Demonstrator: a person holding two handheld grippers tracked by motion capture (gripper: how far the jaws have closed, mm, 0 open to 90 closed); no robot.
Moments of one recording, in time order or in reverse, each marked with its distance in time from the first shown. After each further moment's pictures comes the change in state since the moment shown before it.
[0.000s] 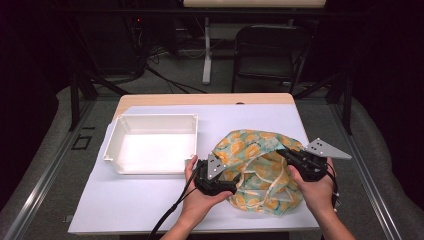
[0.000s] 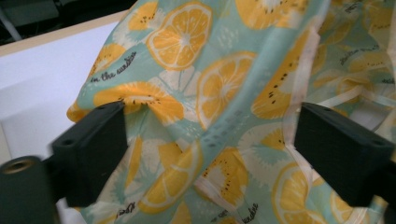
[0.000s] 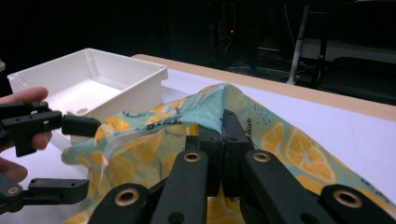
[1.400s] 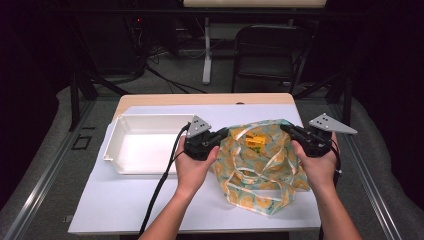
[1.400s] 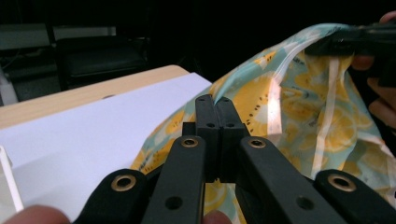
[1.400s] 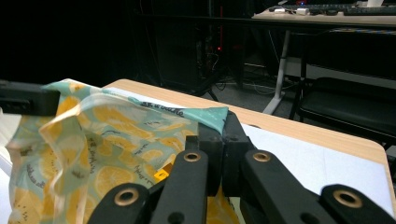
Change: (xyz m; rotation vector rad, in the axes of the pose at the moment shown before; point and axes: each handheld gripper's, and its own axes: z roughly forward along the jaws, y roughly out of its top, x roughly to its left) left arm 0.052 0.091 -0.027 -0.153 -0.100 -0.125; right arm -0.025 0.047 0.015 -0.054 -0.044 0.000
